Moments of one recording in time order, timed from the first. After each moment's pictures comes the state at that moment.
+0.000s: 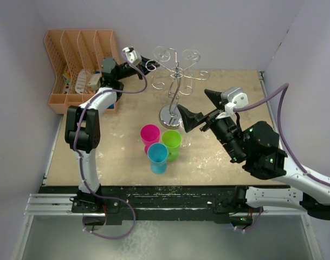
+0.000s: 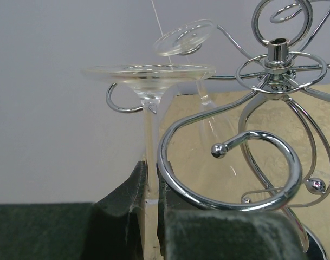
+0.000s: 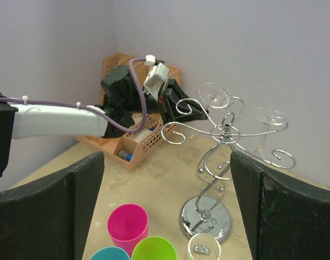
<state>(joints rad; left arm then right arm) -0.19 2.08 1.62 0.87 1.03 -0.04 1.22 0.92 1.24 -0.02 0.64 -0.19</state>
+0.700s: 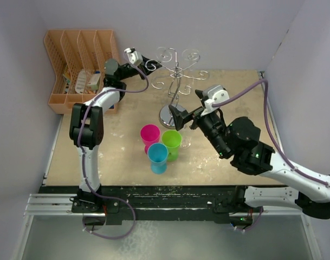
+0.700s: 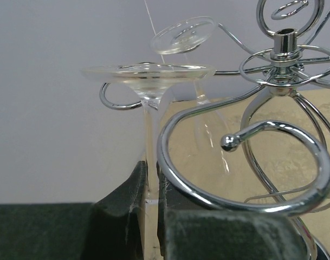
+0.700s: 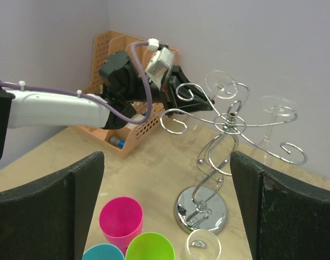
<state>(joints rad) -0.21 2.16 1.68 0.97 1.04 -0.12 1.19 0.99 1.24 -0.03 0.62 -0.18</state>
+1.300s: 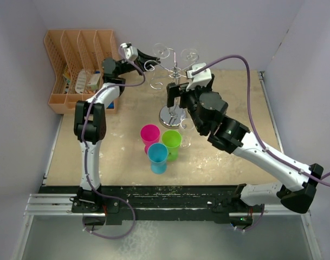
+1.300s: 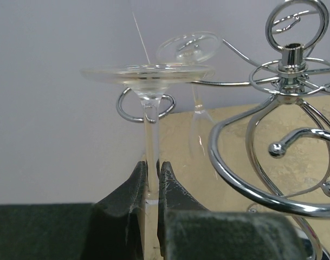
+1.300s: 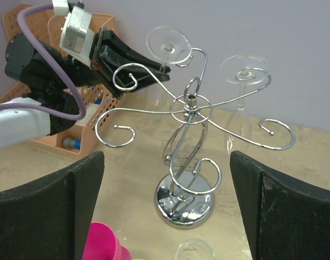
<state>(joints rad) -0.18 2.29 1.84 1.11 1.12 -0.31 0.96 1.24 1.36 -0.08 0.69 0.00</state>
